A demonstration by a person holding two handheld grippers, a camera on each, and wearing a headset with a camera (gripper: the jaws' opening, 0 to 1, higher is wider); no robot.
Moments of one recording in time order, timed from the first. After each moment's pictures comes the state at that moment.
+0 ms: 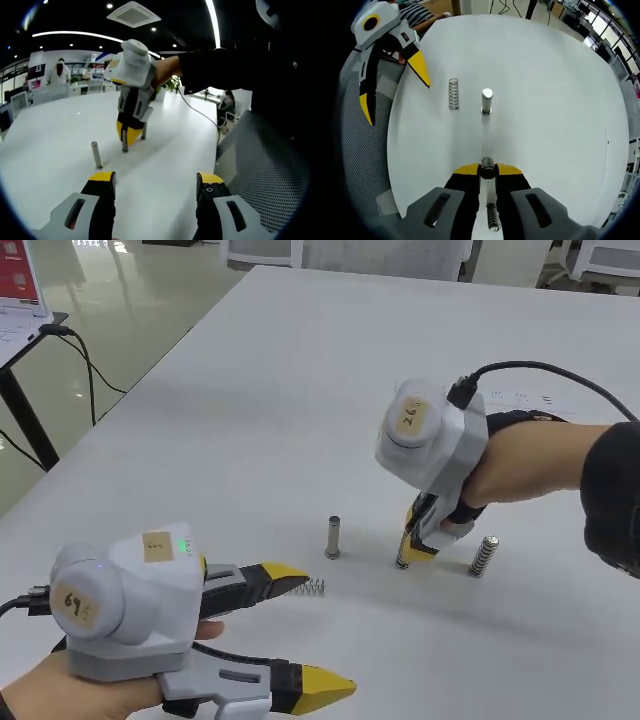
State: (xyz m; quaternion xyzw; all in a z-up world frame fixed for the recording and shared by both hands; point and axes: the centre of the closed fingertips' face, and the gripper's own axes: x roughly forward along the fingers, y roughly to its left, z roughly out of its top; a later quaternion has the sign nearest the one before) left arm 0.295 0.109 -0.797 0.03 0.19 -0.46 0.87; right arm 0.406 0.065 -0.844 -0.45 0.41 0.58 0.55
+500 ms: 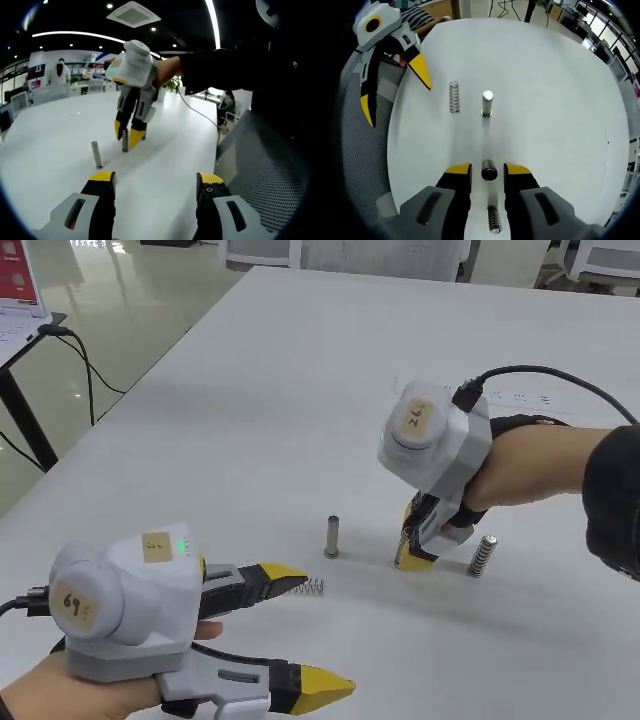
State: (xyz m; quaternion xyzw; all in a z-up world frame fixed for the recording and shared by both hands) left arm 0.295 0.109 -0.797 0.03 0.19 -0.46 0.87; right arm 0.406 0.067 -0.842 -0.44 0.40 0.58 0.56
